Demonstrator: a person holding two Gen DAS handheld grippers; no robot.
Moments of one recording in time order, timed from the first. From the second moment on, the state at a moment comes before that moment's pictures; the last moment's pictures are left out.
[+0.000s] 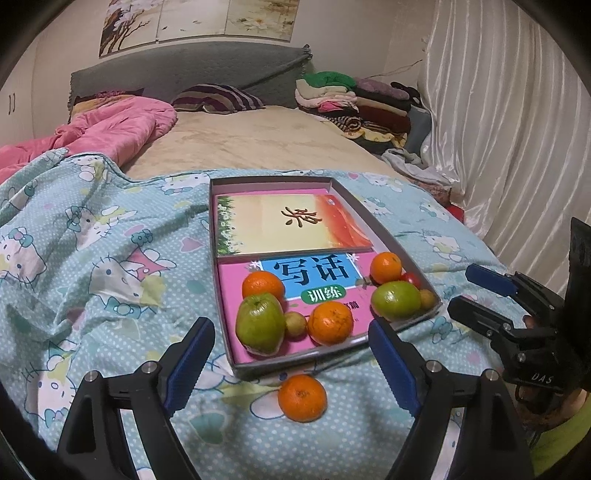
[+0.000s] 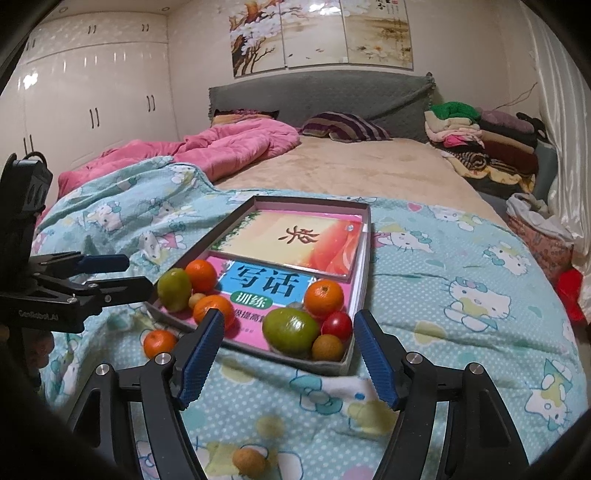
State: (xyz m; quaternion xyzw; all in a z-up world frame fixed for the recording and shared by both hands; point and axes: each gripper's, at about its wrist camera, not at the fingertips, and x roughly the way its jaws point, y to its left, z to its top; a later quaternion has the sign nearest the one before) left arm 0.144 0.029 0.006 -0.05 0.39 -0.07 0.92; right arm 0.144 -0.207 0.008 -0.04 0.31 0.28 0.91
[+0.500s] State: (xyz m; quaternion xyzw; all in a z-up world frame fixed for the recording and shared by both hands) left arm 0.125 0.025 -0.006 -0.05 0.40 -0.07 0.91; right arm 0.119 -0.201 -0.011 -0.05 0.34 0.28 0.90
